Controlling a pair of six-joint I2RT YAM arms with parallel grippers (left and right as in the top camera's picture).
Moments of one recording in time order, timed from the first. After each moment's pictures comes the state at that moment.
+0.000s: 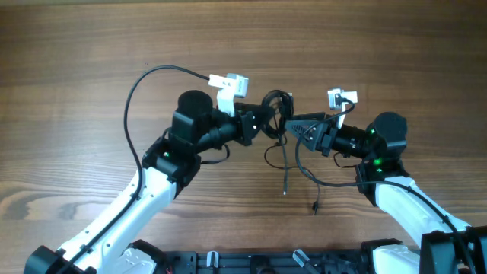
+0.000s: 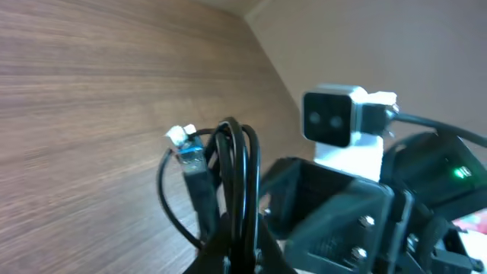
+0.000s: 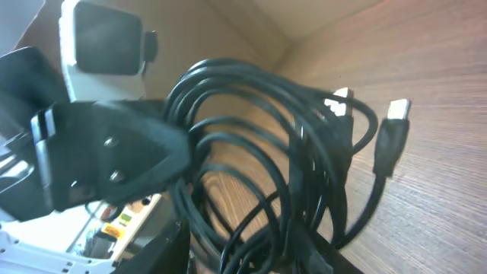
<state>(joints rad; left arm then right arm) -0.52 1.29 0.77 0.16 0.55 -0.60 0.11 1.35 0.41 0.84 -1.09 0.78</state>
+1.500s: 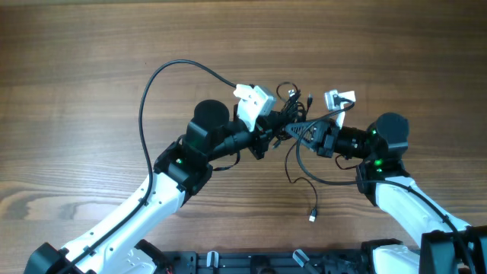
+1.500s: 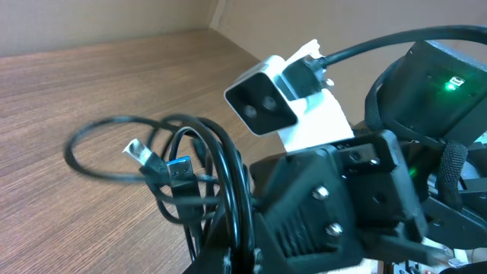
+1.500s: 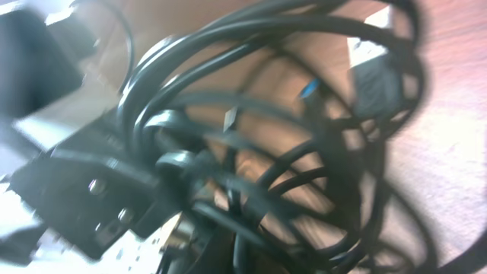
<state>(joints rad) -0.63 1.29 0.77 0.23 0.49 -0.24 0.10 1.35 0.41 0.88 -1.18 0.95</state>
